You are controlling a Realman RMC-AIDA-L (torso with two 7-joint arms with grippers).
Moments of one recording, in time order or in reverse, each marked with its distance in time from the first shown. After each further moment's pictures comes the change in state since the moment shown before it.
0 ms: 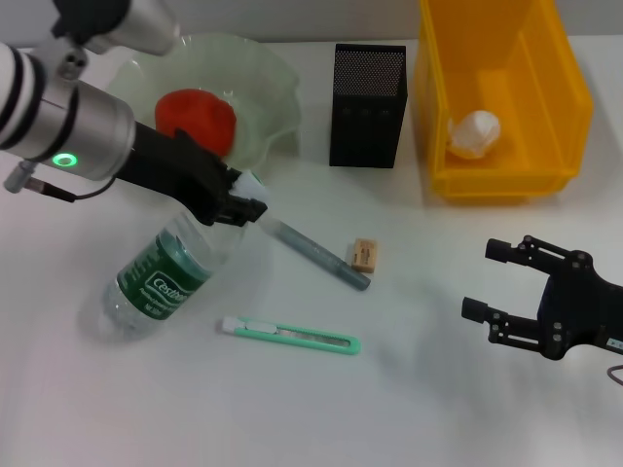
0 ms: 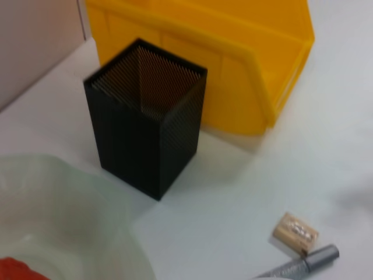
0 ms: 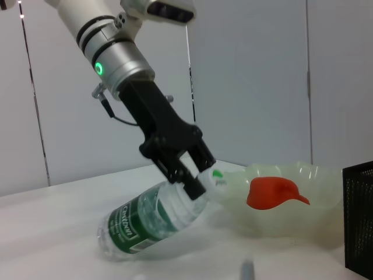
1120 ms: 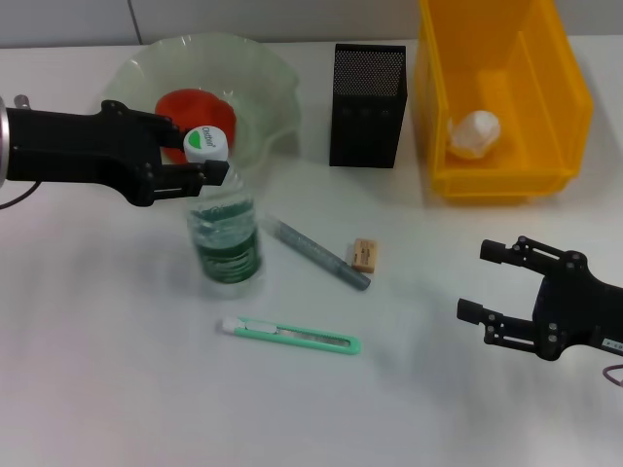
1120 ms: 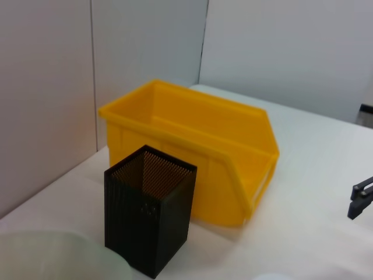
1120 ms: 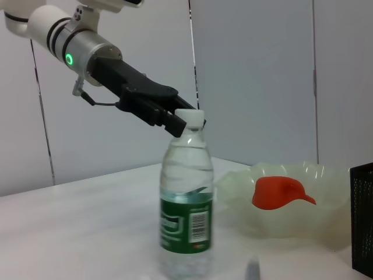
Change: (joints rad) left arm 0.165 0.004 -0.329 -0.001 -0.333 0.134 0.348; right arm 0.006 0.003 -0.006 0.002 -0.003 0.002 0.001
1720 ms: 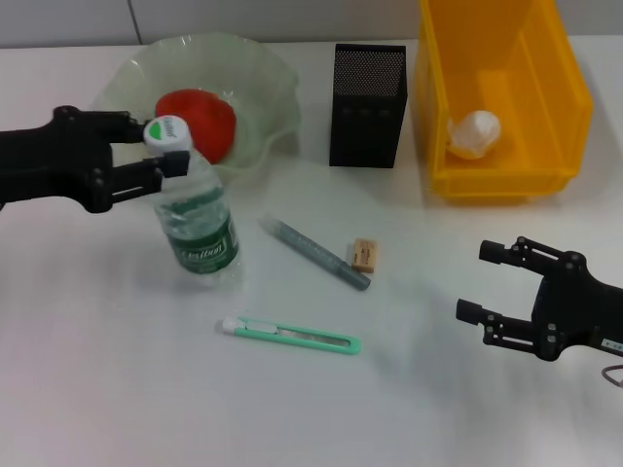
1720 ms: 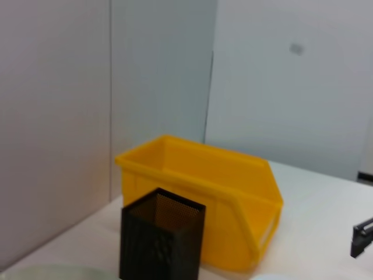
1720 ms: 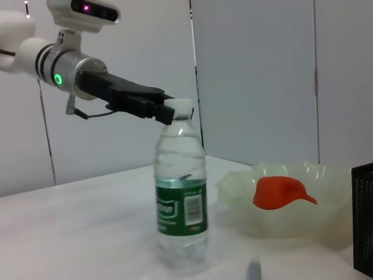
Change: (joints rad) left arm 0.020 0.003 -0.162 -0.182 -0.097 0.048 0.234; right arm 0.001 0.001 -0.001 0.002 0.000 0.000 0.000
